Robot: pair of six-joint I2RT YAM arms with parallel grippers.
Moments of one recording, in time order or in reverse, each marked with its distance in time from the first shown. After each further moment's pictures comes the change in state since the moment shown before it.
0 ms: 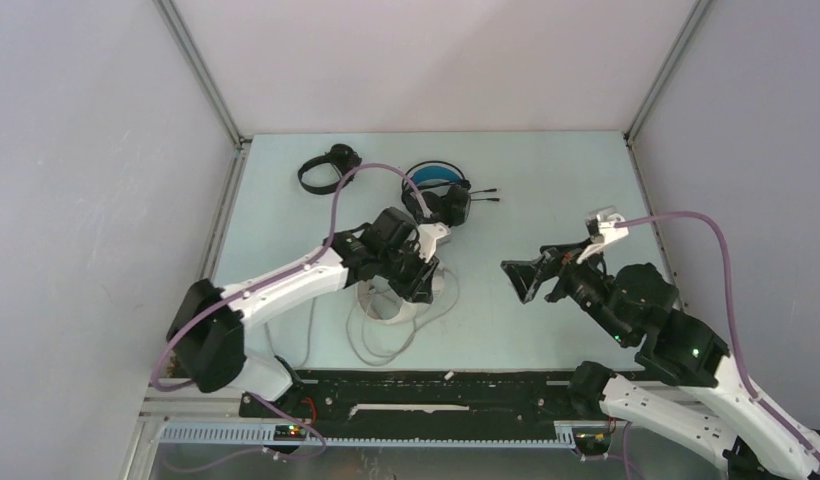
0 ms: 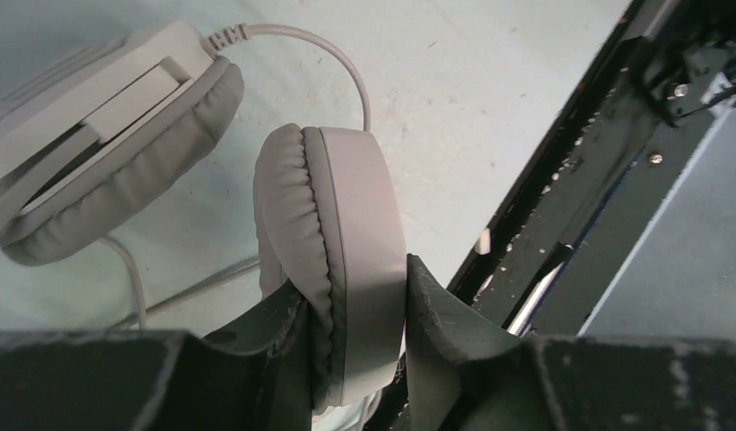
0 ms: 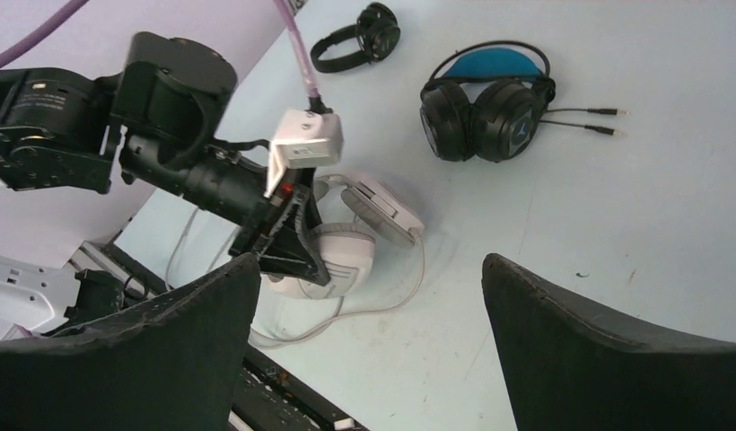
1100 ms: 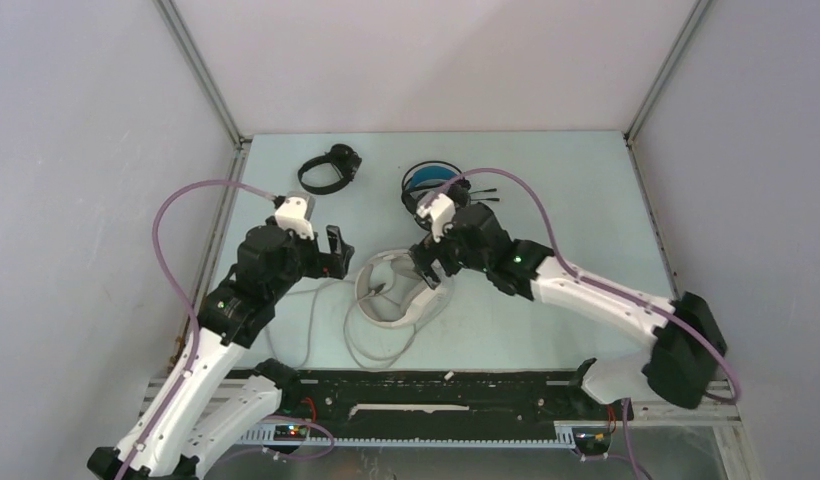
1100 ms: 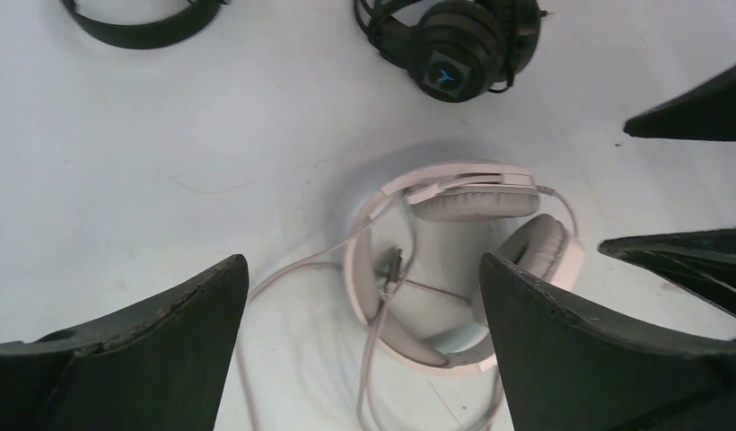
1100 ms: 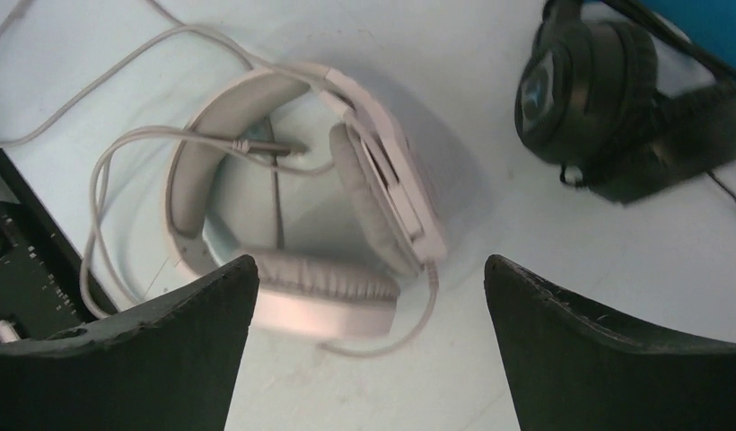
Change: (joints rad) left arm 0.360 -0.695 -0.206 -0.008 -0.412 -0.167; right arm -0.047 0.778 0.051 0.317 -0.317 -0.366
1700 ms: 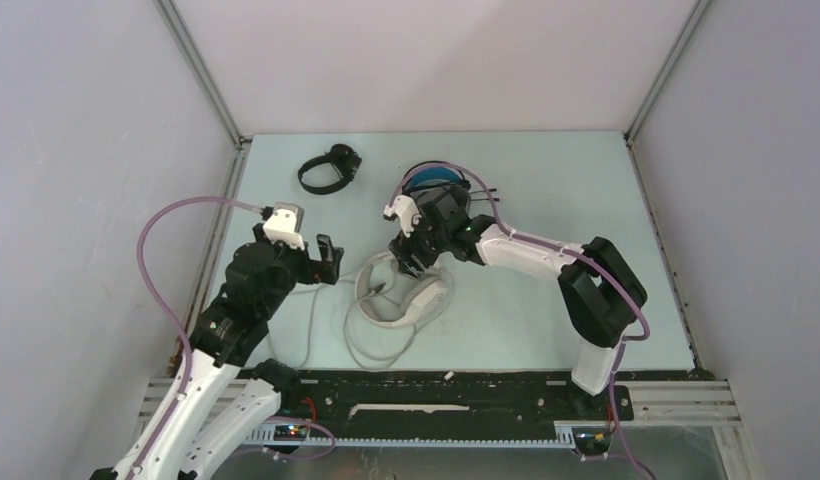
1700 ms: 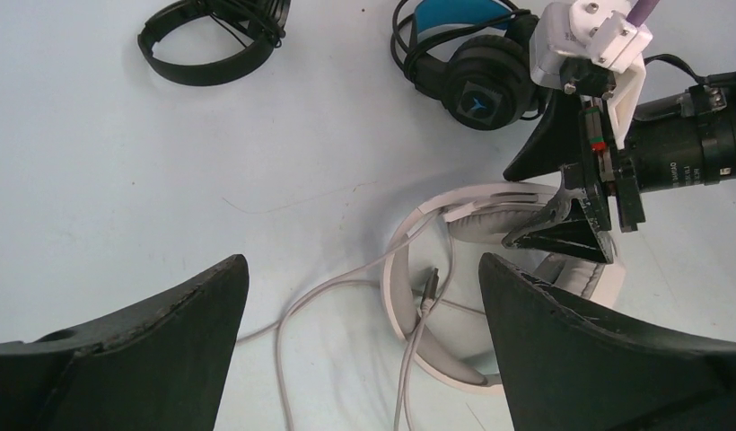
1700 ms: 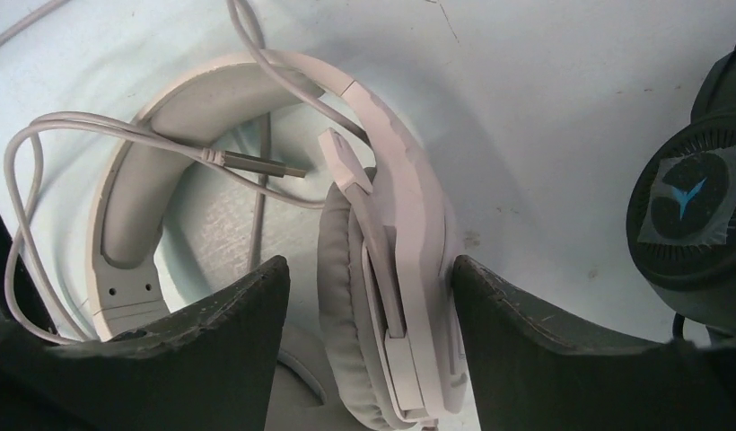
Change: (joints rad) left arm 0.000 -0.146 -0.083 0.043 -0.097 0.081; right arm -0.093 0.496 0.253 0.042 -0.308 -0.177
